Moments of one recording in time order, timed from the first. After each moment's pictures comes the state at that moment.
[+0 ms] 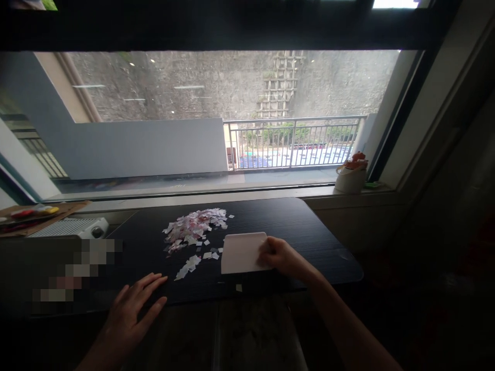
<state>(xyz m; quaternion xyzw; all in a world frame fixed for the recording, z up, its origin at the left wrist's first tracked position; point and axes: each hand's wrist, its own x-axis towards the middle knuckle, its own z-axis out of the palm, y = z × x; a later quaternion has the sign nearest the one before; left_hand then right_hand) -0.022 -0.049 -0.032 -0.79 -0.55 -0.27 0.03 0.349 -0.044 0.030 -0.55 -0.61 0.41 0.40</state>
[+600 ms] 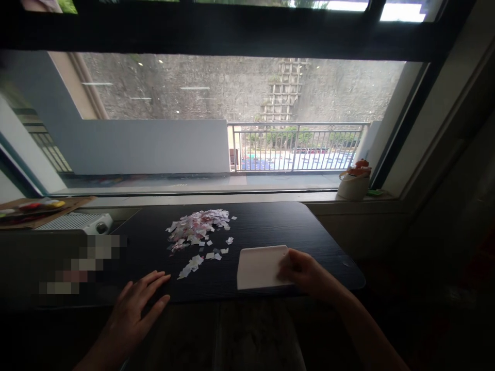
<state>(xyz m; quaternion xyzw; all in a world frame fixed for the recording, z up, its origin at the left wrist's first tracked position) -0.024 -0.045 -0.039 -0.78 -0.55 -0.30 0.02 0.377 -0.086 0.040 -0.55 -0.61 0.41 0.40</state>
